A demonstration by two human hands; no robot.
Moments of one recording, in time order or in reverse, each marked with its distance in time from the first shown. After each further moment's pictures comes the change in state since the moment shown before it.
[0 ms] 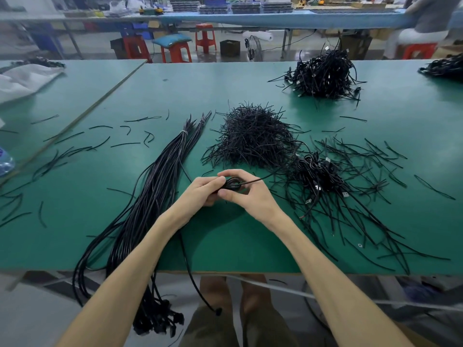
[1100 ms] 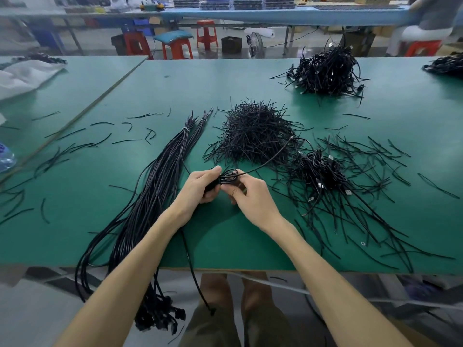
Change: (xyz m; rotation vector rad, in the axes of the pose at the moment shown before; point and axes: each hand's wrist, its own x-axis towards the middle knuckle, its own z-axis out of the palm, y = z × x) left_hand 0.004 -0.005 -0.004 -0.089 0.125 -0.001; right_hand -0.003 0.000 0.011 -0.277 0.083 -0.126
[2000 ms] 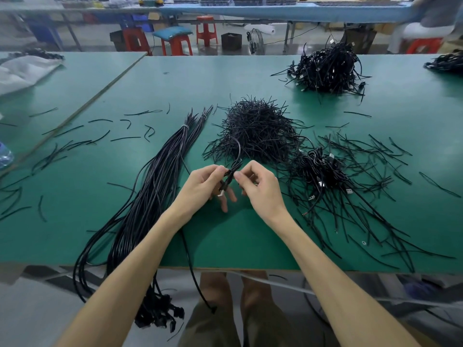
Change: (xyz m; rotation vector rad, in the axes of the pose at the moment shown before) left_hand -0.001 -0.004 0.004 0.121 -0.084 0.116; right_hand 0.003 0.003 -0.009 0.121 0.175 0.137
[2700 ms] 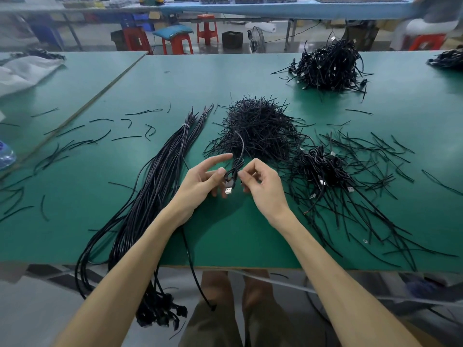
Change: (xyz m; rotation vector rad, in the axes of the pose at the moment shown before) left_hand -0.002 0.000 -0.005 -0.067 0.021 0.048; right_hand 0.001 0.003 -0.004 0.046 0.002 0.021
